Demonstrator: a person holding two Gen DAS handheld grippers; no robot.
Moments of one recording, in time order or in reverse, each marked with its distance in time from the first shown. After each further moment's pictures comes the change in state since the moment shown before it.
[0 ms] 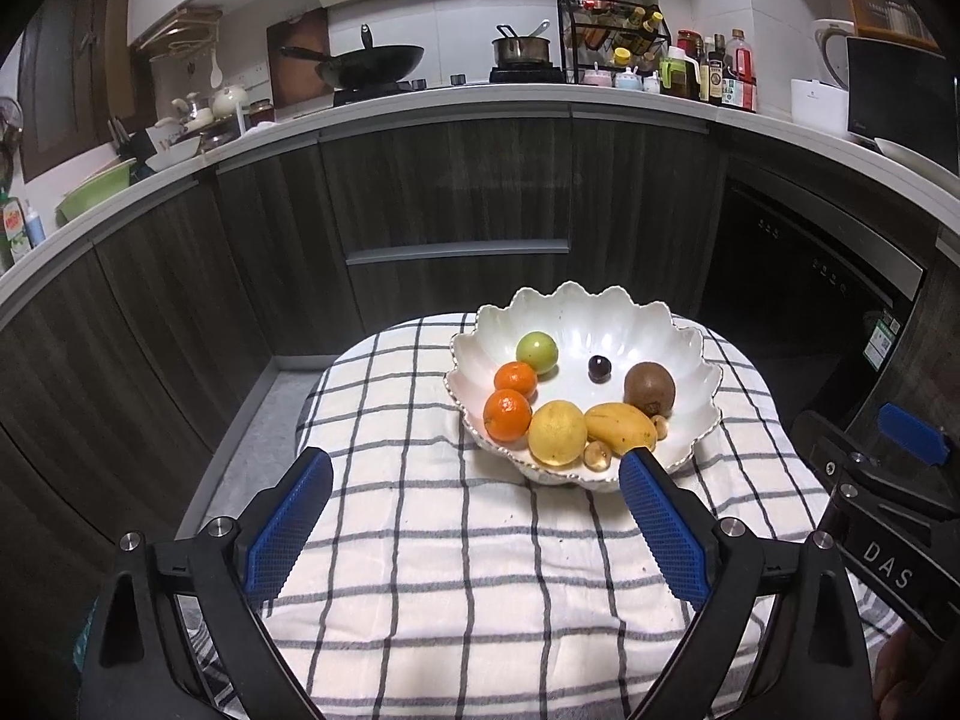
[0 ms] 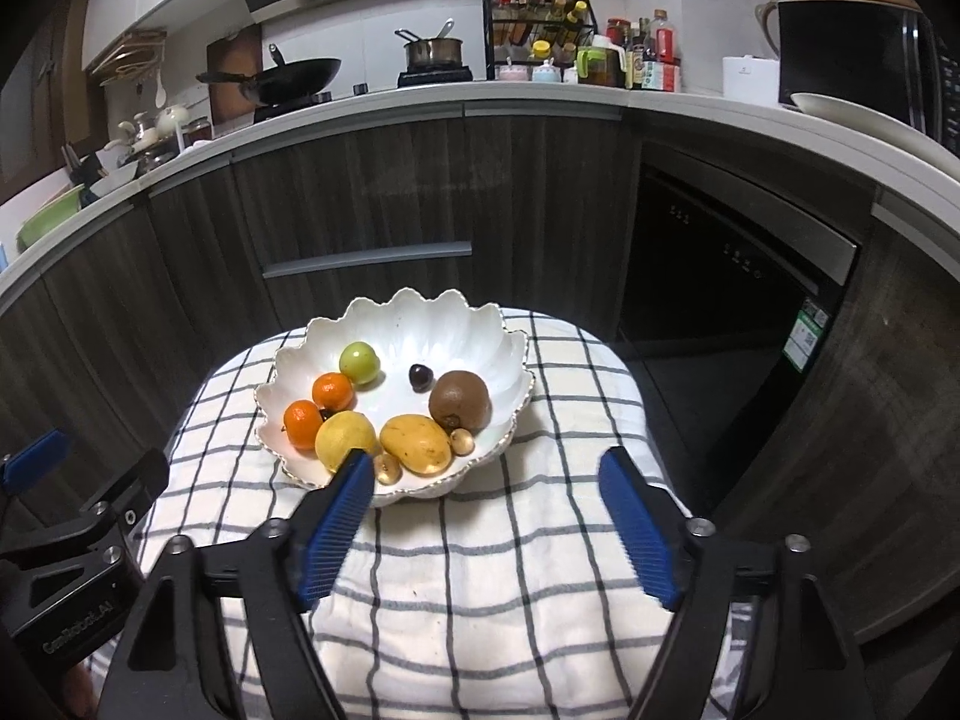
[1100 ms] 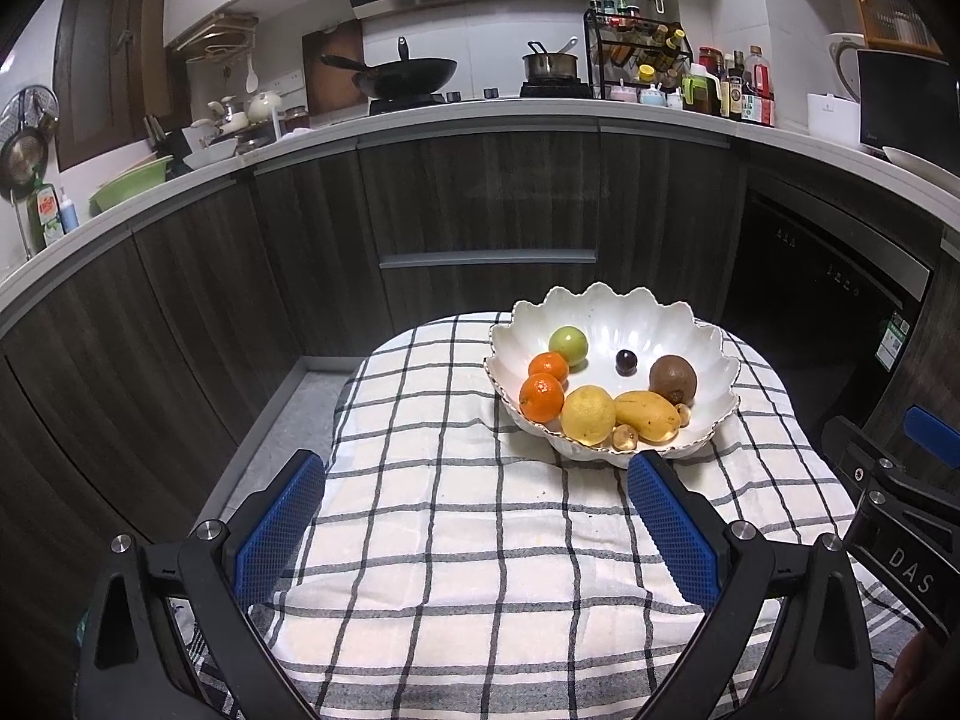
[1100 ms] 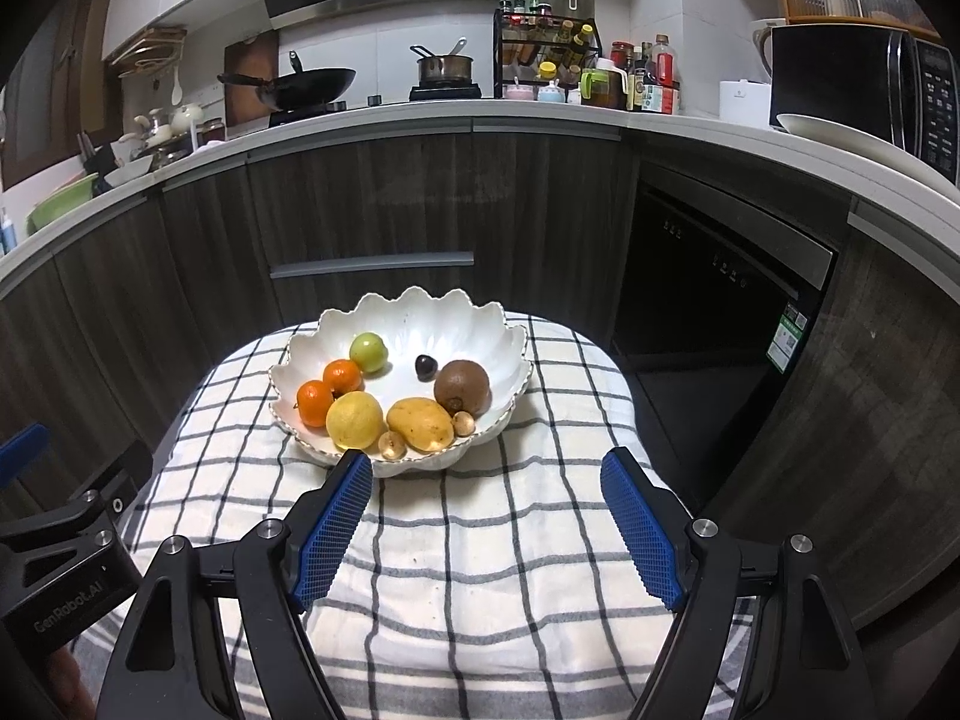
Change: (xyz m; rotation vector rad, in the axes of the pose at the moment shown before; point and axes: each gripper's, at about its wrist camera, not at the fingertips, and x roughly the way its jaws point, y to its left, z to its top) left arm -0.023 0.015 -0.029 -0.033 -0.039 0.057; right arm -0.026 0.006 -0.024 -0.037 -0.034 -0.005
